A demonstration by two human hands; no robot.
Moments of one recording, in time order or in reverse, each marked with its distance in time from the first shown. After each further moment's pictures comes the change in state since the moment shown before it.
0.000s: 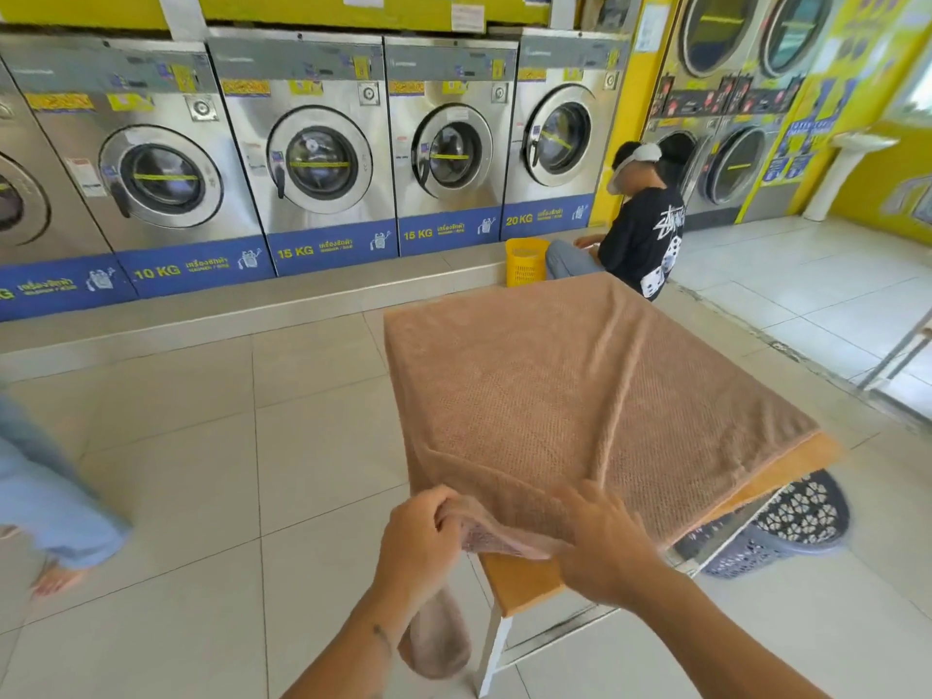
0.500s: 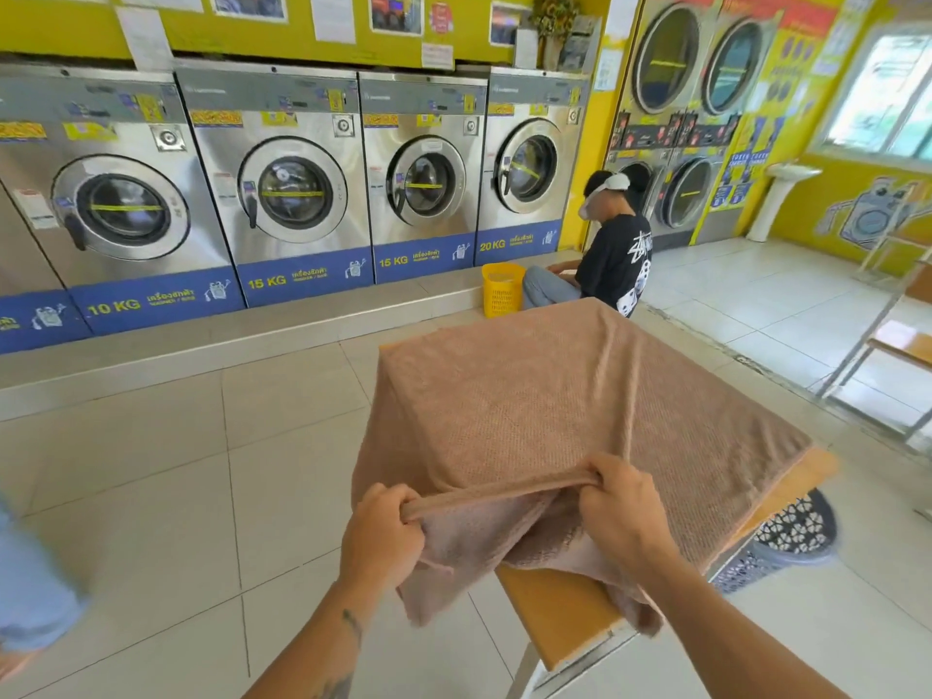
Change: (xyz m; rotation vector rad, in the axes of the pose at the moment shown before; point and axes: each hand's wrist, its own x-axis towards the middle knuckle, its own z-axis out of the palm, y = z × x) left_hand 0.070 -0.046 -0.068 0.181 0.039 -0.030; right_hand 0.038 -0.057 -0.036 0.495 0.465 0.160
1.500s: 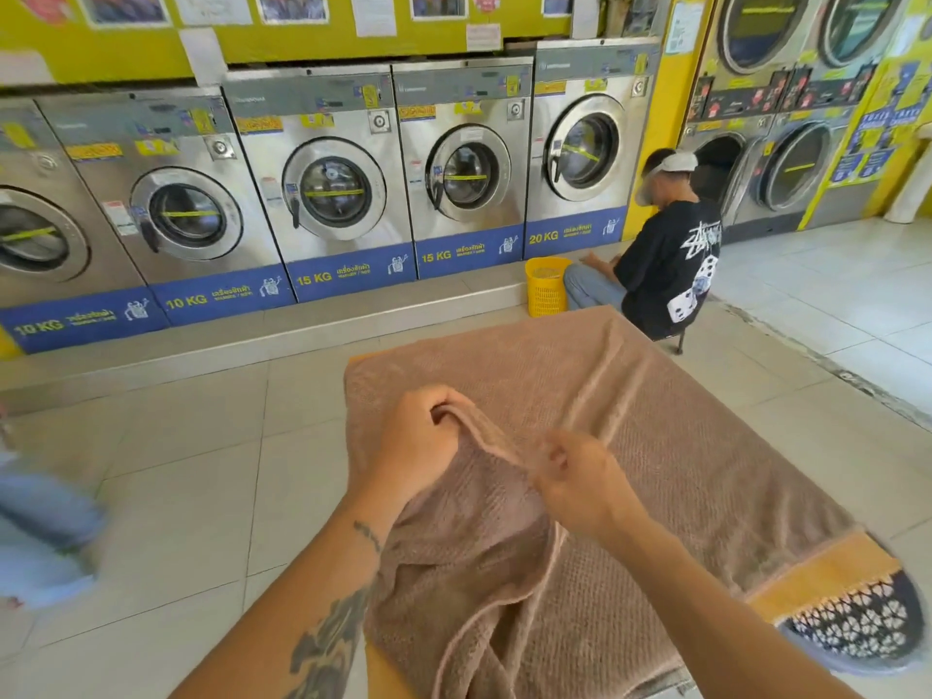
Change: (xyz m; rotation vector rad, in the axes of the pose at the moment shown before) left_hand 0.102 0.248 0.070 -0.144 0.106 0.130; right_hand 0.179 0.103 -0.083 0.024 -0.365 -0.165
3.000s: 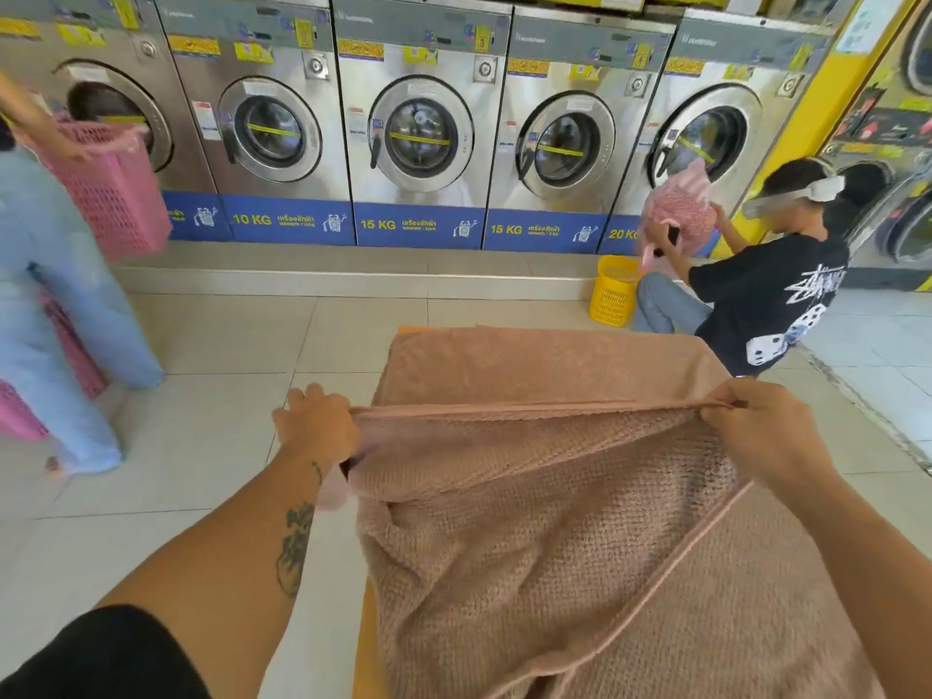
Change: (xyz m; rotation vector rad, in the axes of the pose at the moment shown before) left_hand 0.070 -0.189 -0.053 0.805 -0.051 -0.622; right_hand 0.134 -0.003 -0.088 -0.167 0.223 0.040
